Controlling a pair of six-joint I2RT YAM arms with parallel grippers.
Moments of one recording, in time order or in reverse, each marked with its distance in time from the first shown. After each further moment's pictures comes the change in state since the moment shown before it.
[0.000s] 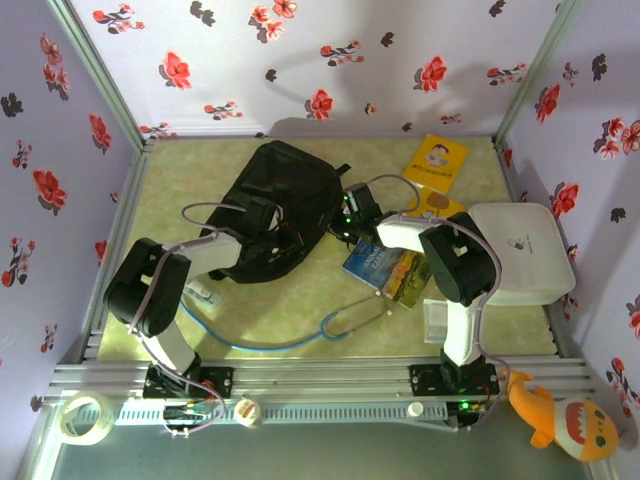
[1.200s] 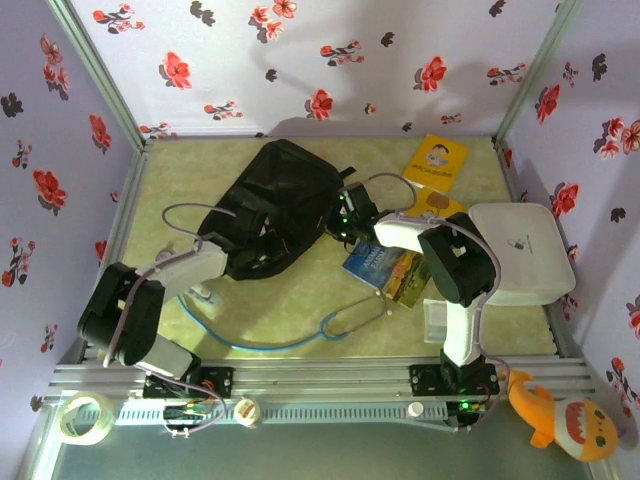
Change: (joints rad) left arm 0.001 -0.197 -0.067 -0.214 -0.204 0.088; right arm 0.013 0.000 0.034 -0.060 0.026 -0.020
